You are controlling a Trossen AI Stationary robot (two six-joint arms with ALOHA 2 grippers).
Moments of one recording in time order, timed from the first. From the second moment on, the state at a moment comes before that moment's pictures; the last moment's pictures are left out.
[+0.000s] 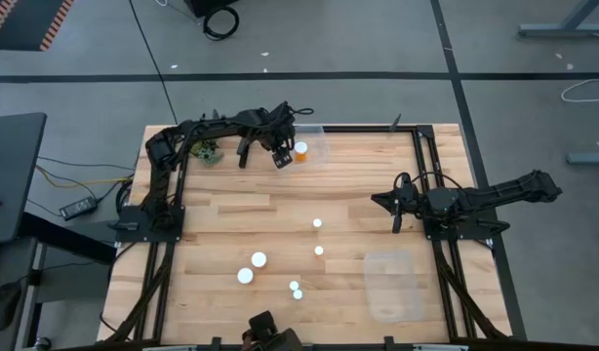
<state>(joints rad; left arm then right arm) 0.58 2.01 1.49 -0.63 -0.06 0.15 0.17 0.25 0.02 0.02 0.46 0.16</state>
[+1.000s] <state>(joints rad) 0.51 2.08 1.58 -0.61 -0.12 0.33 0.17 0.25 0.02 0.02 0.46 0.16</state>
